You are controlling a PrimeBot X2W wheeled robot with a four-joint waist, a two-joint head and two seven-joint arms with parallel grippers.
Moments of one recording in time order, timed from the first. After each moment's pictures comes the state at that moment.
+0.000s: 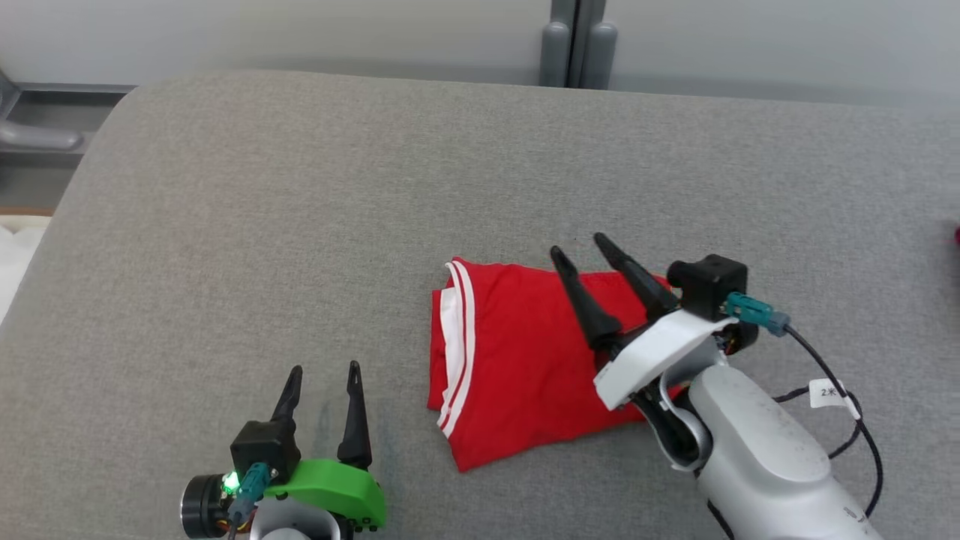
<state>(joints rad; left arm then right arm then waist) -0.11 0.05 -0.29 0.36 -0.31 0.09 -0.26 -0.52 -0.05 0.47 0.52 0.56 0.13 -0.26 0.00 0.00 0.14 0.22</state>
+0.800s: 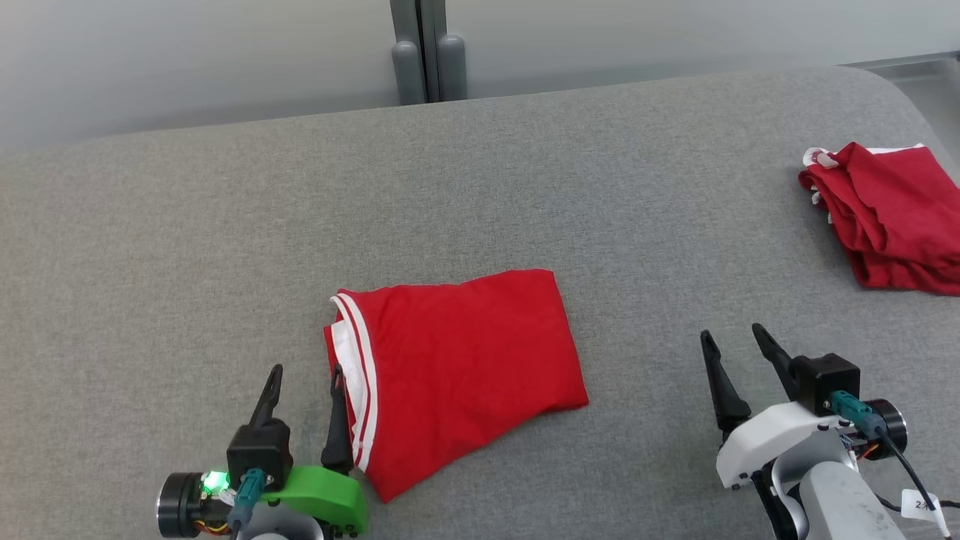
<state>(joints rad) -0.09 0.05 -0.21 0.36 -0.14 0.06 -0.26 -0.24 -0.05 -0.01 0.50 0.10 0.13 -0.26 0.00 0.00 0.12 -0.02</state>
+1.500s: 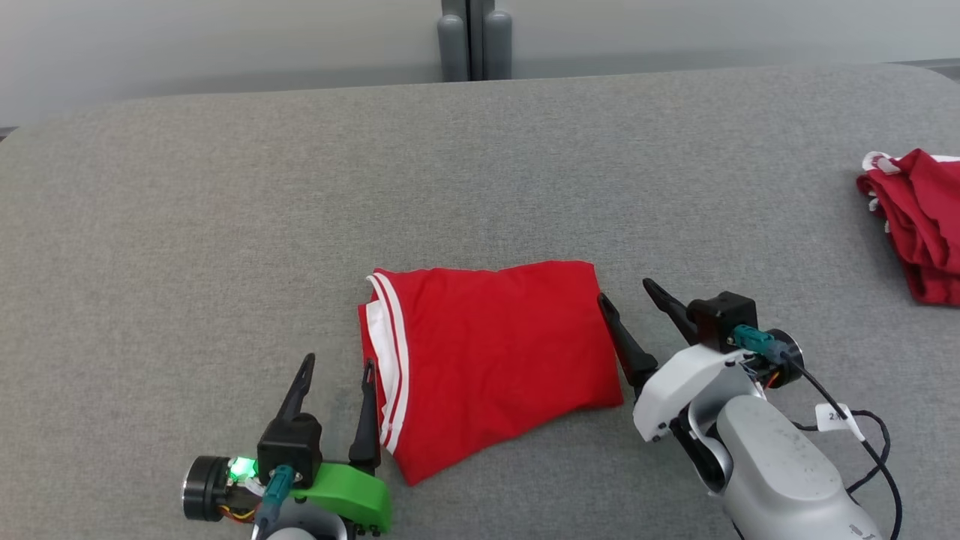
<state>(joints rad) -0.10 0.05 -0.27 0.33 -0.12 0.05 -0.26 -0.47 -0.05 0.30 0.69 0.26 0.13 -0.26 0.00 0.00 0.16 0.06</state>
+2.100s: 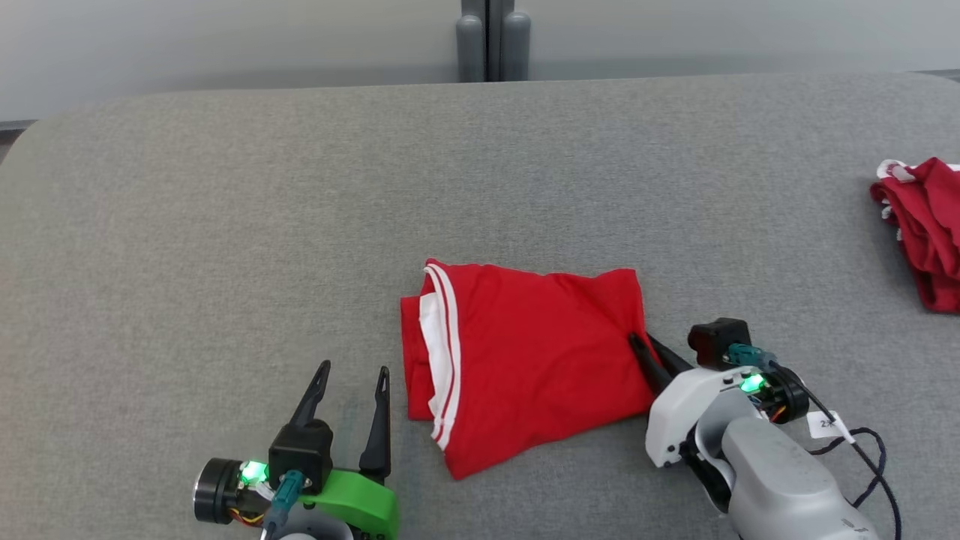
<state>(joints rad) -0.09 0.05 -0.30 0.34 -0.12 0.02 -0.26 -0.56 -0.03 0.33 1.04 0.30 0.14 -0.27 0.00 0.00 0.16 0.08</state>
